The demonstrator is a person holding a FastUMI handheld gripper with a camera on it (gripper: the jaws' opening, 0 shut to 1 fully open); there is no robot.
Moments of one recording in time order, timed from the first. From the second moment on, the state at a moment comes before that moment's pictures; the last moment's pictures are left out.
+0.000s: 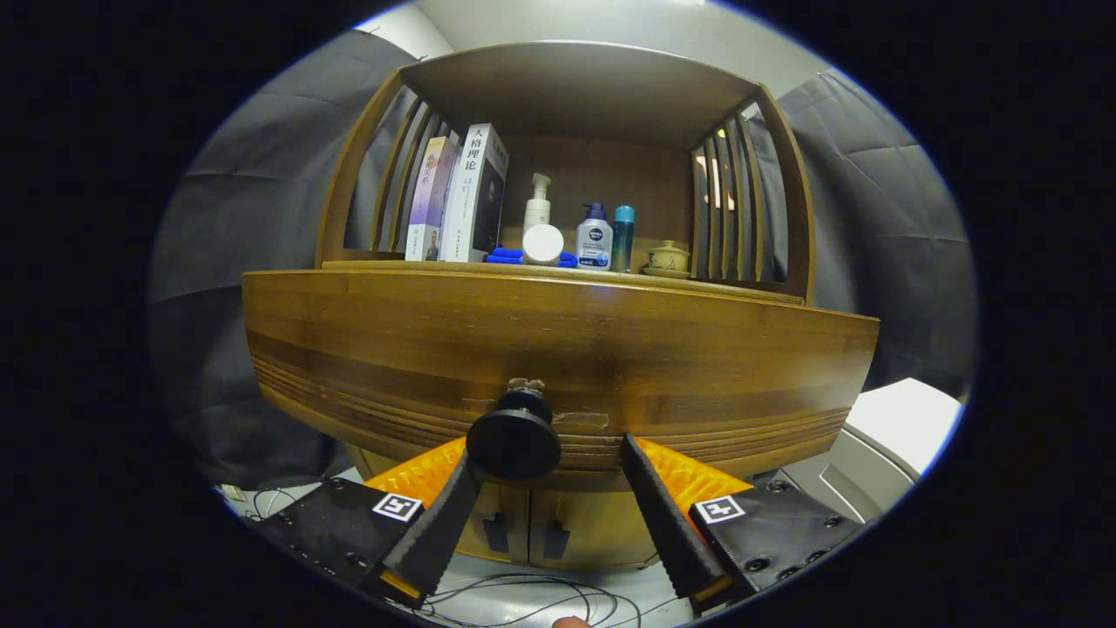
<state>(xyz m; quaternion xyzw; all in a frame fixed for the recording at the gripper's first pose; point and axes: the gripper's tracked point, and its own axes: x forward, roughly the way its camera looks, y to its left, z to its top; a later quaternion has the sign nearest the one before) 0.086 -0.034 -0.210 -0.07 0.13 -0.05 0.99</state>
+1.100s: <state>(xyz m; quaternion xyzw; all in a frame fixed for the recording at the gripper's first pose) 0.151 -0.039 -0.213 -0.08 0.13 -0.06 0.99</state>
